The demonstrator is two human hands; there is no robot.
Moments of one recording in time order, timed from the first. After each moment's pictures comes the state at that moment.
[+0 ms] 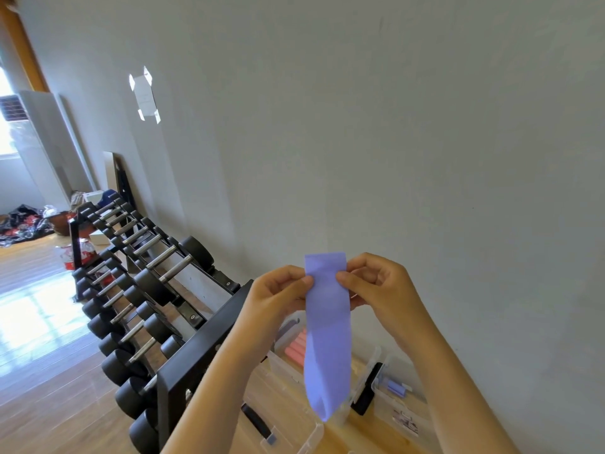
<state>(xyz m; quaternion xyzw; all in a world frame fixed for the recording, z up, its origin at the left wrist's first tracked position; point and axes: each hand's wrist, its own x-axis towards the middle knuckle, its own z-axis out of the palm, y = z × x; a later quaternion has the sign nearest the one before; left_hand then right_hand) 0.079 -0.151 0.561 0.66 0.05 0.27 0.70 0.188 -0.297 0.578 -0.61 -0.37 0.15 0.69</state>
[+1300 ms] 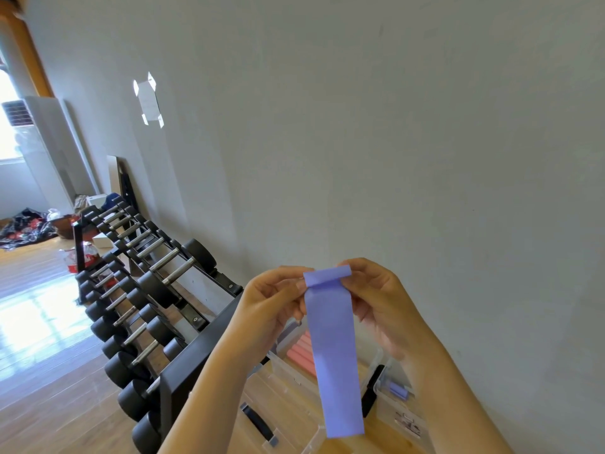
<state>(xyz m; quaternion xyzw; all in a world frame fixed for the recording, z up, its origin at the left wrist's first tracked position) 0.064 -0.152 0.568 0.61 -0.01 0.27 0.75 0.178 -0.293 0.574 -0.44 -0.35 0.30 0.77</state>
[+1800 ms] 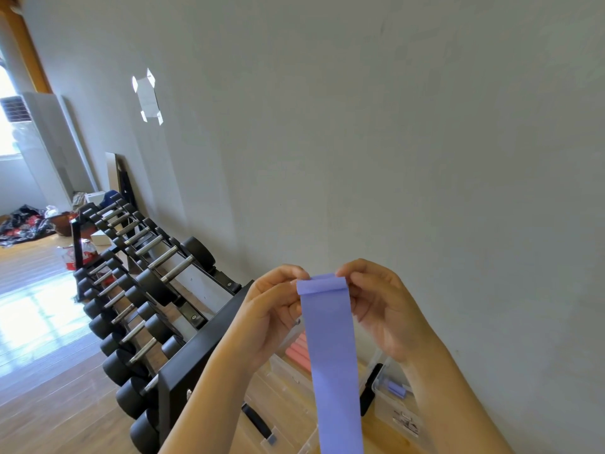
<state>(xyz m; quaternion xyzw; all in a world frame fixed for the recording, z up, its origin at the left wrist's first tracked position) 0.065 -0.155 0.568 0.55 -0.04 0.23 0.80 0.177 -0.295 0.575 -0.37 -0.37 0.33 0.79</state>
